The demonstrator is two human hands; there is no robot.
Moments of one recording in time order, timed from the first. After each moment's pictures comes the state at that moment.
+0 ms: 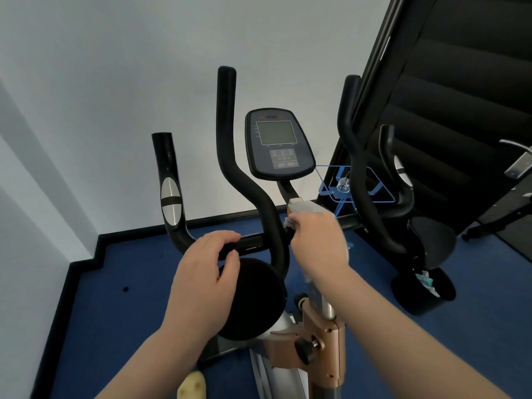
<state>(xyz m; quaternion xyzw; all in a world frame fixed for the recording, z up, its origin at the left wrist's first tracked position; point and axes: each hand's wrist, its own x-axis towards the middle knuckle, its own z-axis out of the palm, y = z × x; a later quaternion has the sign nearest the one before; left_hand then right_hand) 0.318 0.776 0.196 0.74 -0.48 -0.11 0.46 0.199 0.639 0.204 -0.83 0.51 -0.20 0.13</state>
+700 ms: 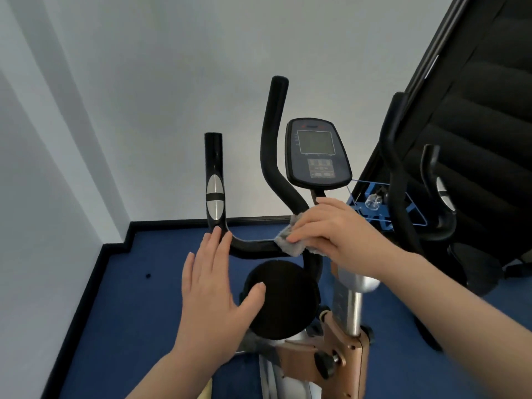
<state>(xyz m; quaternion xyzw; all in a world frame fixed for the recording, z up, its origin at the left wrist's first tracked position) 0.323 0.815 0.174 0.80 -0.44 -0.09 0.40 0.198 0.612 0.239 -0.99 0.08 -0.10 0.06</state>
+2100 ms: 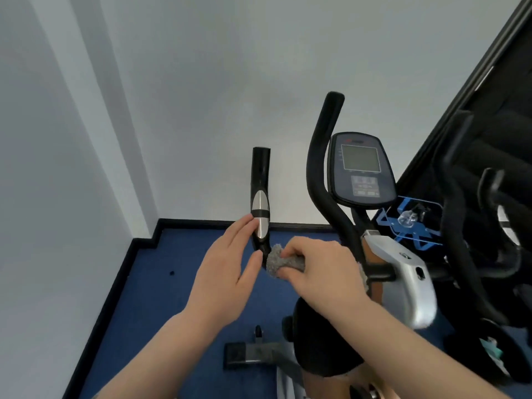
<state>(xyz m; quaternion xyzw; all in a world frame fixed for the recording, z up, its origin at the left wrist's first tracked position) 0.408 0.799 0.170 0.76 -0.48 -0.08 0.44 0.281 0.695 0.230 -0.92 0.35 -0.11 0.15</state>
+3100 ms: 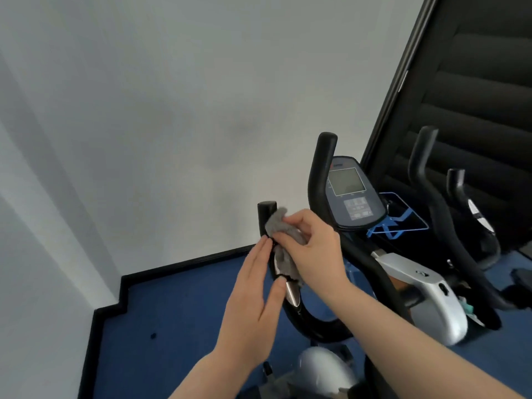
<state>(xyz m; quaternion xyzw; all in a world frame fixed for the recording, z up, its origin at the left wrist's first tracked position) 0.475 0.761 0.190 0.62 -0.55 -0.19 0.52 0.393 0.657 0.240 -0.72 0.39 -0.41 0.39</state>
